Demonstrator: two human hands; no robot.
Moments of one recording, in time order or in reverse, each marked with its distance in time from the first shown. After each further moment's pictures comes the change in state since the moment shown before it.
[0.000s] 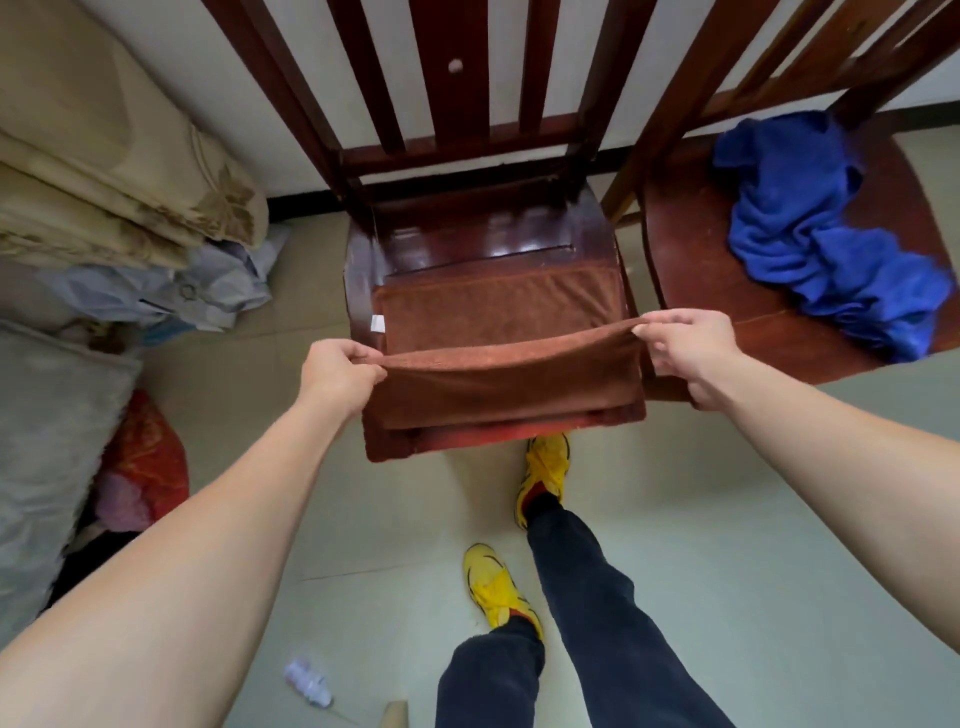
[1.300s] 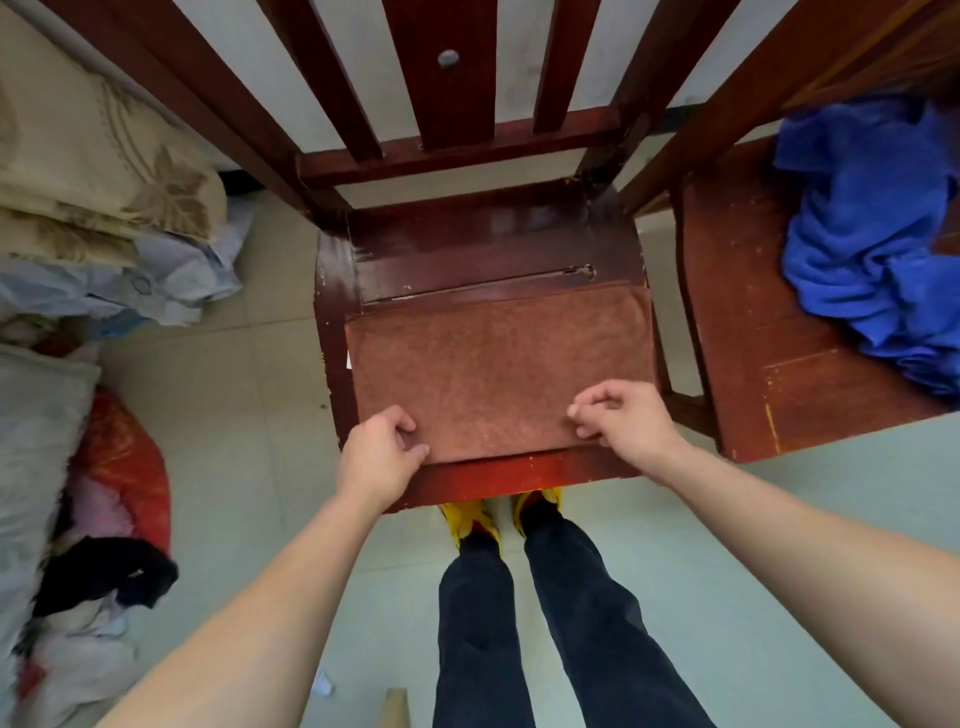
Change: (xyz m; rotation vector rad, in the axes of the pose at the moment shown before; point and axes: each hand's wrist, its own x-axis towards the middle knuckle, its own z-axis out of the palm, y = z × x) left_hand 0.029 -0.019 0.065 0.371 -0.205 0.107; right_hand 0.037 0.038 0.067 -0.327 -0.275 0.004
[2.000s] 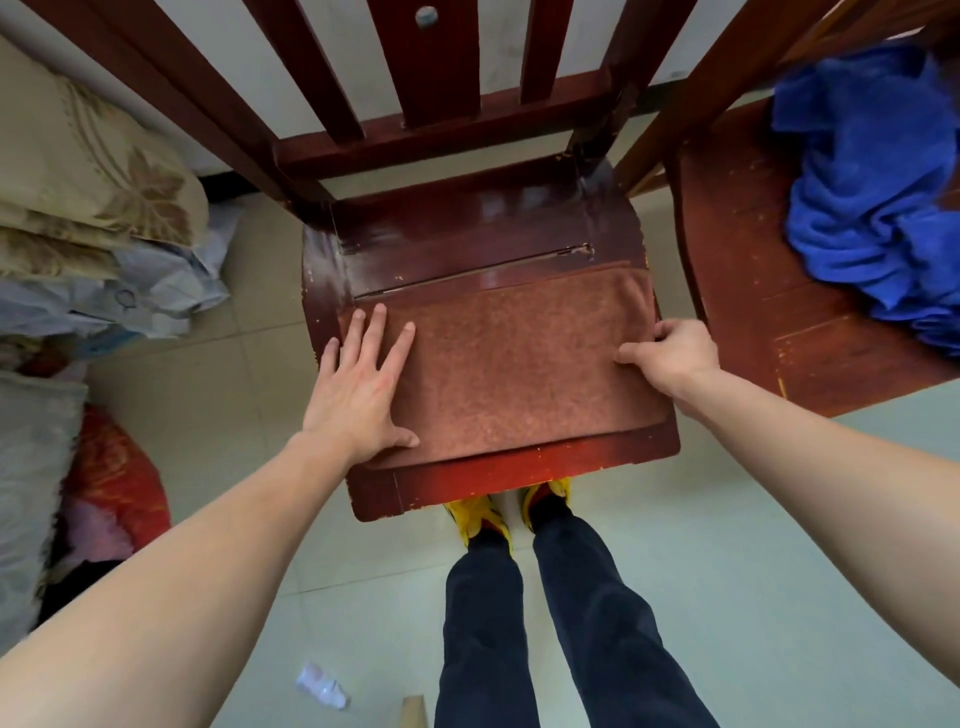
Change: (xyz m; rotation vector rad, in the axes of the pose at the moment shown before) left_hand 0.052 -0.002 -0.031 0.849 0.006 0.448; right_hand 0.035 -0.013 -0.028 -0.159 0.338 0.172
